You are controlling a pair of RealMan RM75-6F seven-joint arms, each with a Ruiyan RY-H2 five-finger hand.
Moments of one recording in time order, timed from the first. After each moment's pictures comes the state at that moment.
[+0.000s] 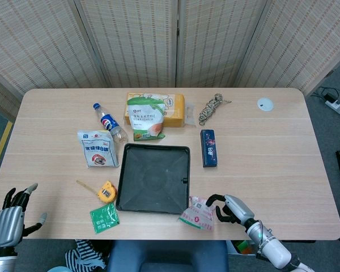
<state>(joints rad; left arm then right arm) 0.00 -1.28 -0.02 -1.62 1.48 1.53 0.03 0.39 -1.38 -0.01 -1.72 -1.36 0.87 0.37</state>
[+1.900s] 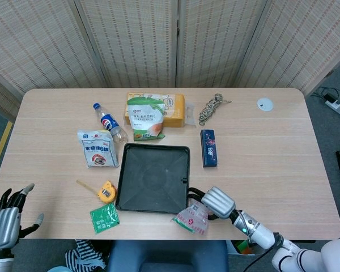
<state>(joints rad) 0.01 -1.25 -0.02 -1.67 1.48 1.55 0.05 0.54 -1.69 -0.12 -1.06 -1.84 1.16 0.22</state>
